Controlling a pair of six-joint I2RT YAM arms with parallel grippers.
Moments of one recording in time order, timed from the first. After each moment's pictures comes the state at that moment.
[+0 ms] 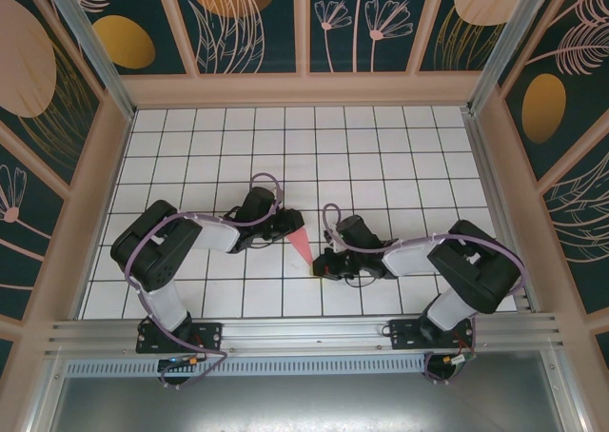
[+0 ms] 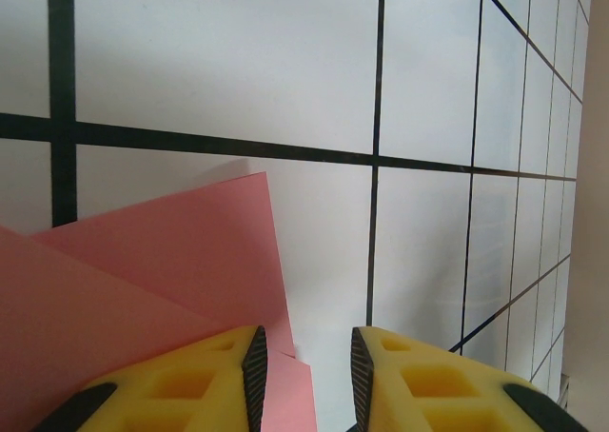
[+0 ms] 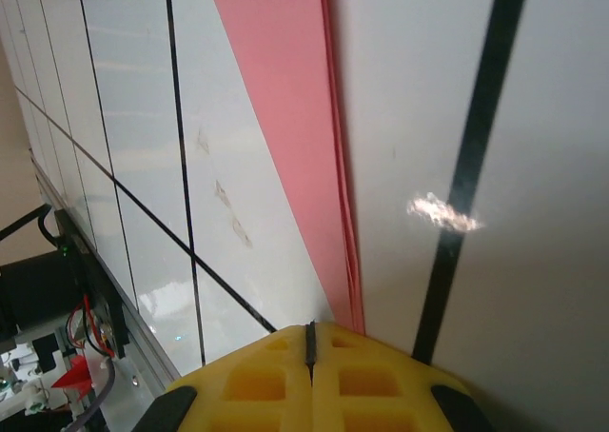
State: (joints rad) left arm -0.63 1.78 0.67 0.39 0.34 -1.00; right arm 0.82 1.55 0.43 0.25 -0.56 0.91
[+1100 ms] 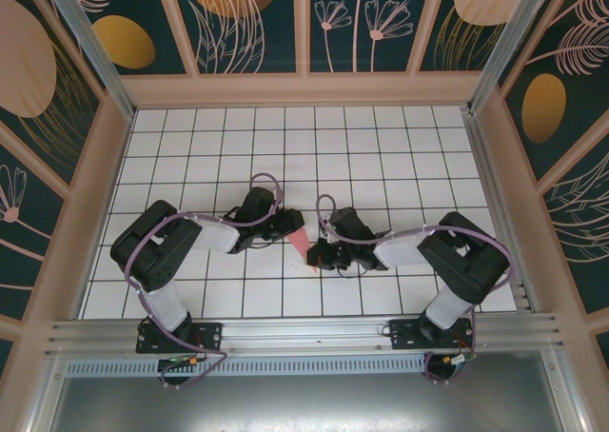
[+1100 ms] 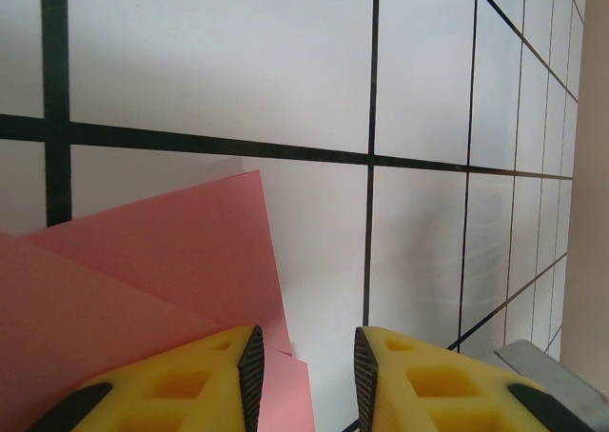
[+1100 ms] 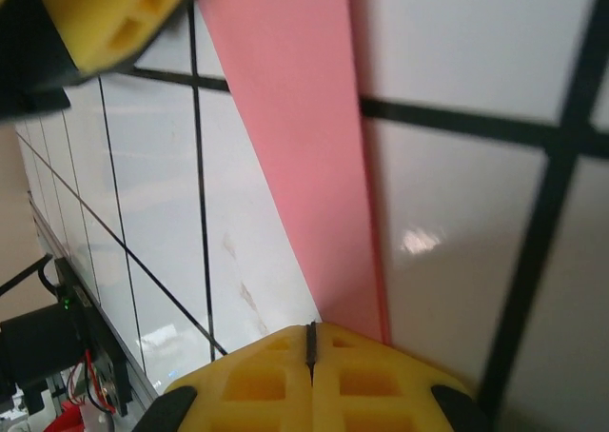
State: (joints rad) left arm -0.63 1.78 0.66 0.40 0.34 -1.00; right arm 0.81 1.61 0.51 0.25 -0.50 0.92
